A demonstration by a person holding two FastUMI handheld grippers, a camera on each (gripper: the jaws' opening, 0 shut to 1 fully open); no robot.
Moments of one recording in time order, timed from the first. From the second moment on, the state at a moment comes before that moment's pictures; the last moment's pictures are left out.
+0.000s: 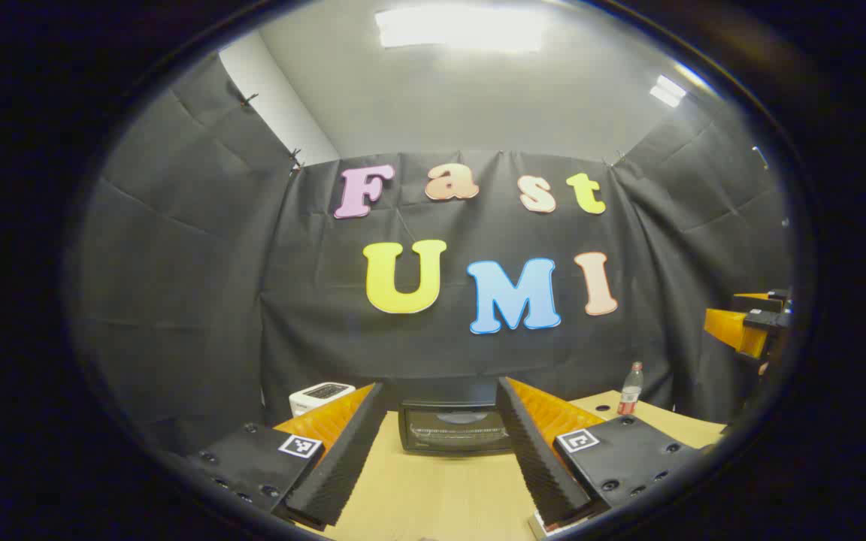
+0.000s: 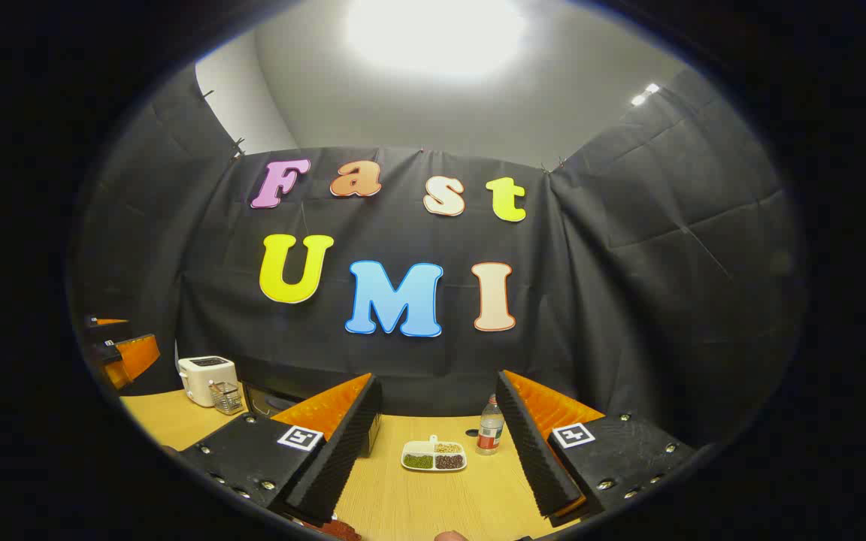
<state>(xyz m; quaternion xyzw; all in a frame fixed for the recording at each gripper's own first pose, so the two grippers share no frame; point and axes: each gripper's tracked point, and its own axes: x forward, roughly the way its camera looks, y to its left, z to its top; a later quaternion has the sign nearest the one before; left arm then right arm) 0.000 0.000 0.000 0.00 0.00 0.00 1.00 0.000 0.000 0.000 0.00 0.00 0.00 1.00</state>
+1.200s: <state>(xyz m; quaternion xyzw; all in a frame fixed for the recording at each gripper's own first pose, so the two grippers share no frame) 0.021 -0.055 0.004 0.03 0.00 0.04 1.00 -0.002 -0.013 -0.013 0.05 0.00 0.08 1.00</state>
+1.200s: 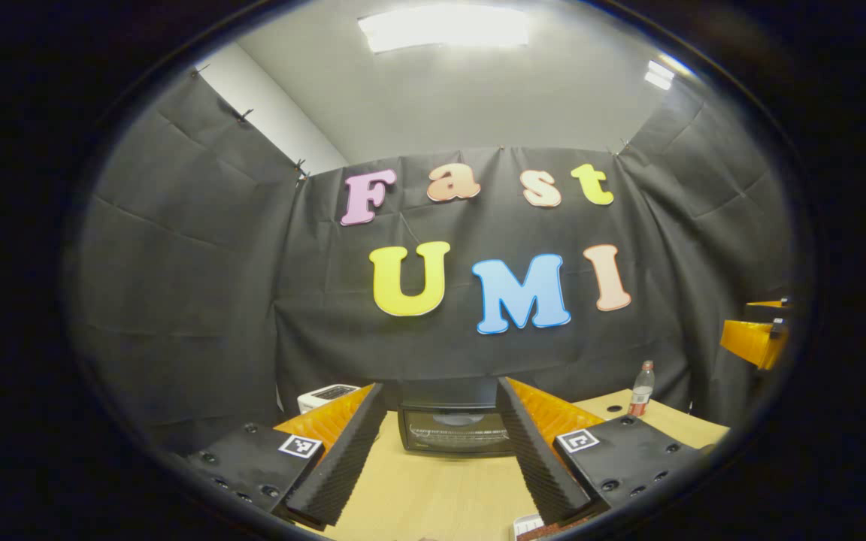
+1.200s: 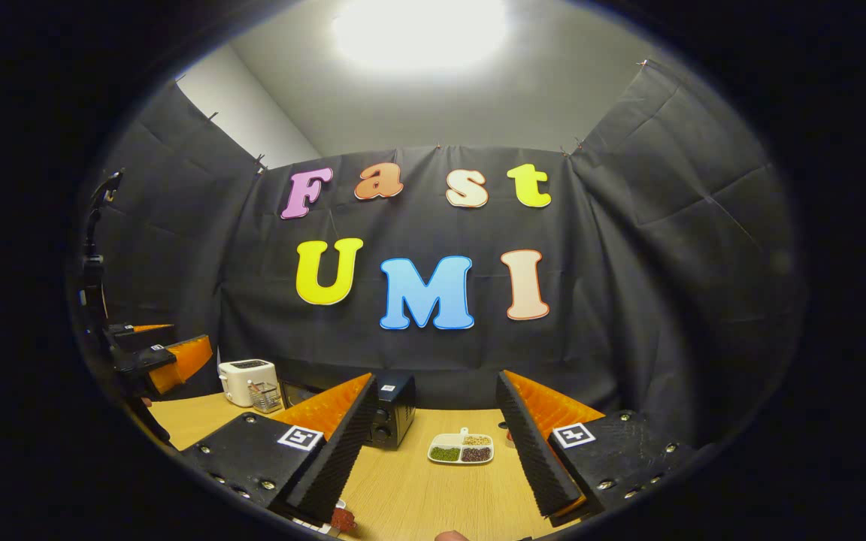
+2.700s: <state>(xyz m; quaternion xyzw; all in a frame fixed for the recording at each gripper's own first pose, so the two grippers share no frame) 0.350 -0.071 -0.253 0.01 0.14 -0.06 0.99 0.070 -0.006 -0.048 0.02 0.07 -0.11 0.99</state>
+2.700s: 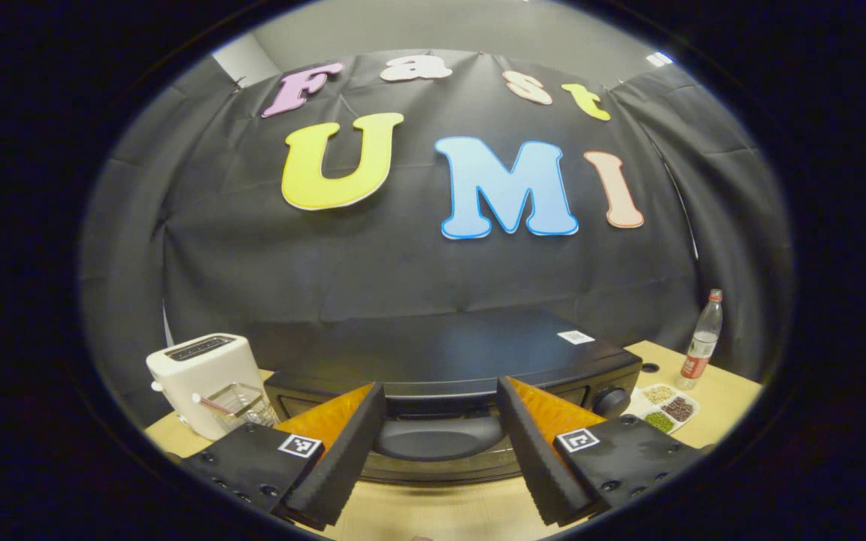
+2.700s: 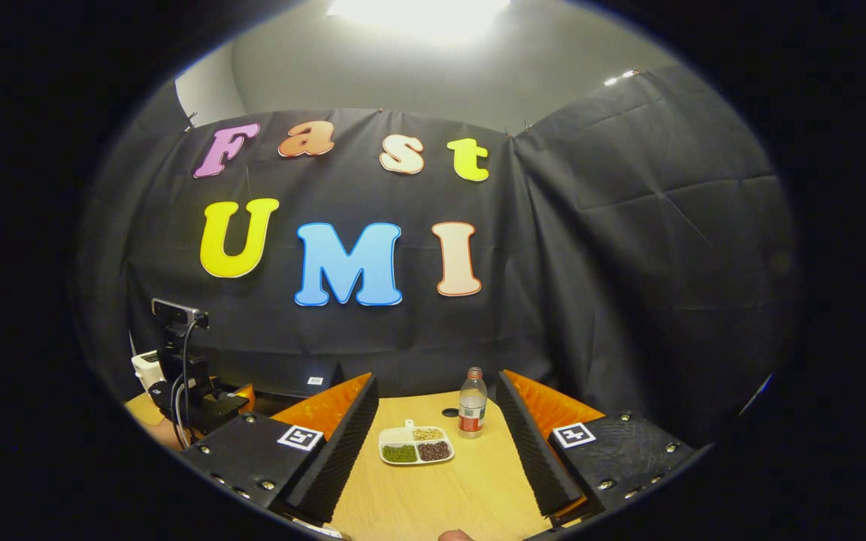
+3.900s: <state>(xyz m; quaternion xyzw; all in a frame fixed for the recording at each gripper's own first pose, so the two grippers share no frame) 0.234 -0.066 -0.292 0.02 0.14 -0.04 0.99 0.050 0.003 -0.047 0.01 0.09 -0.05 0.99</state>
